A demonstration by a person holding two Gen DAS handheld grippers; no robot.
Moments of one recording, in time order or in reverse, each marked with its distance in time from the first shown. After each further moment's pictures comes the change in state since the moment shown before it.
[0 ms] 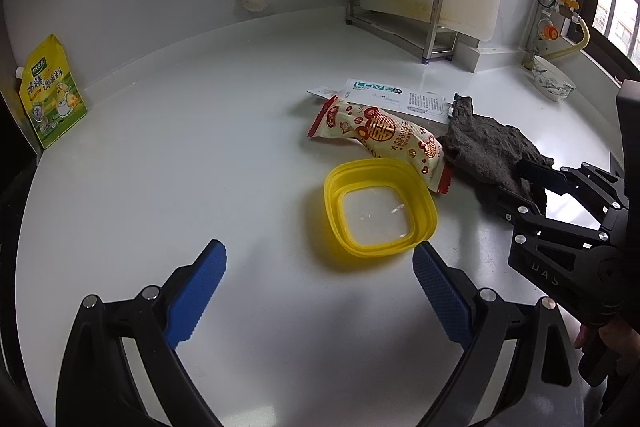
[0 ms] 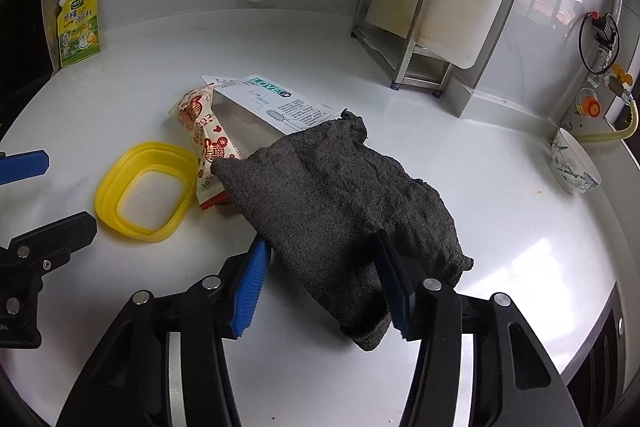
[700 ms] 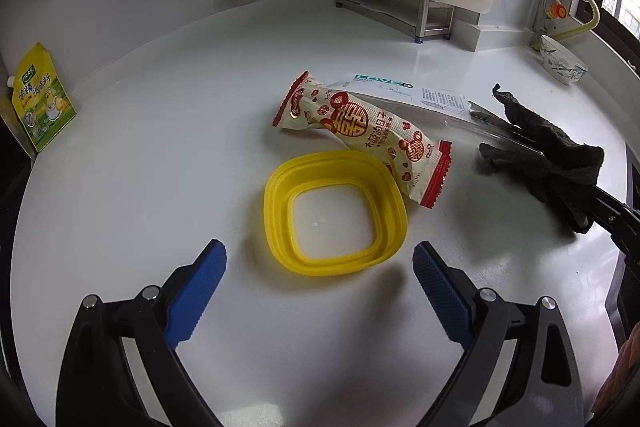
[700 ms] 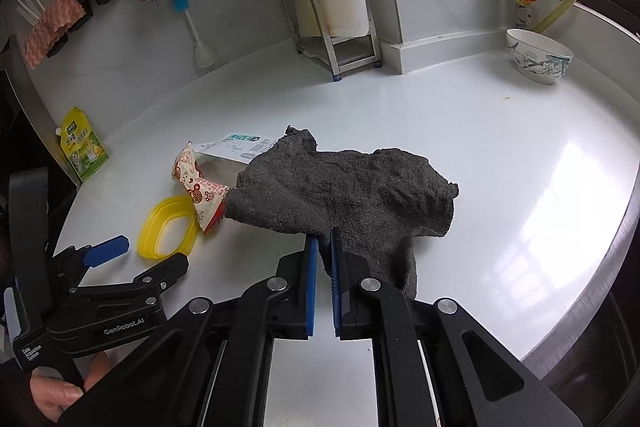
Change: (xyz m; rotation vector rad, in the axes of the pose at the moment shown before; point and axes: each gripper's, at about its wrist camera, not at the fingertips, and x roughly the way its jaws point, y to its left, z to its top) left arm 0.031 -0.039 0.007 0.013 0.046 0.058; right arm -0.042 -0.069 -0.039 0.411 -0.075 0.162
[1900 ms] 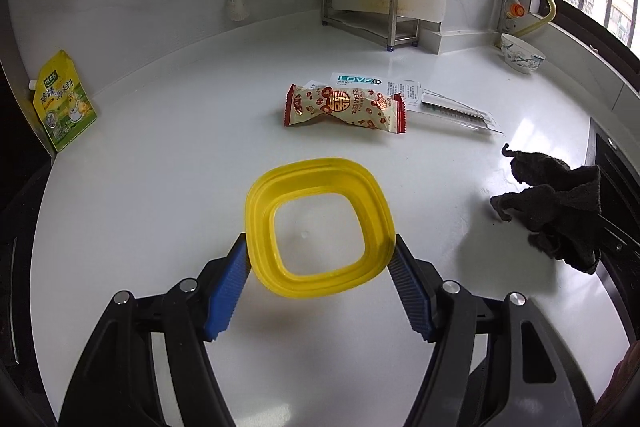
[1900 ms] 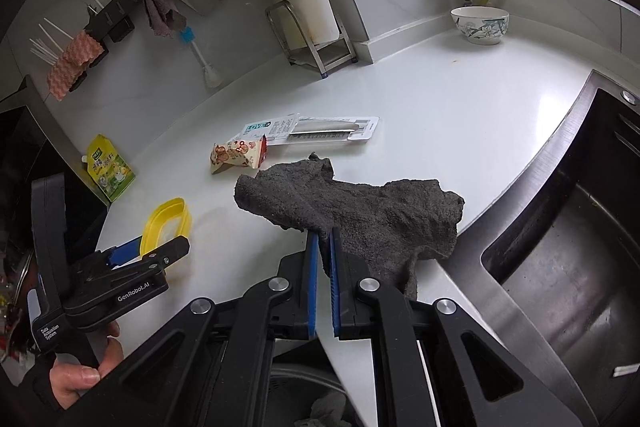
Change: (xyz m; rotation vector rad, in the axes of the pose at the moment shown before) left arm -0.080 0.017 -0.059 0.057 -0.079 -0.040; right arm -0.096 0.012 -0.079 0.150 -0.056 0.033
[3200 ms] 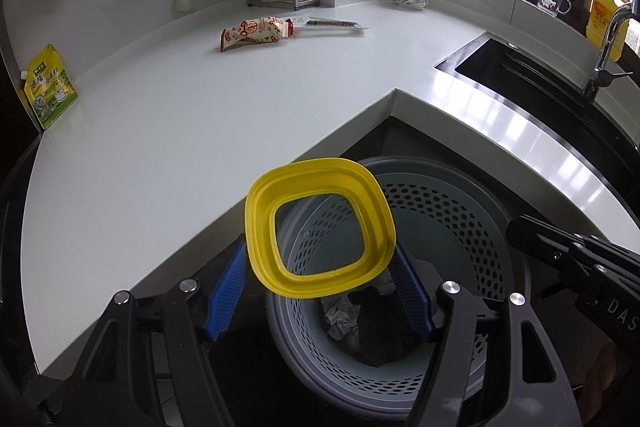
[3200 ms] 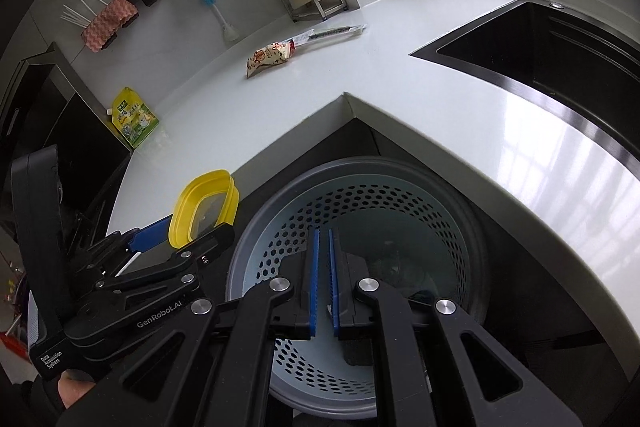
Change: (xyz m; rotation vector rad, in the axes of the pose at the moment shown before) left arm -0.096 -0.029 -0.157 0.173 0.018 -0.171; right arm -0.095 0.030 -0.179 0.086 0.066 -0.025
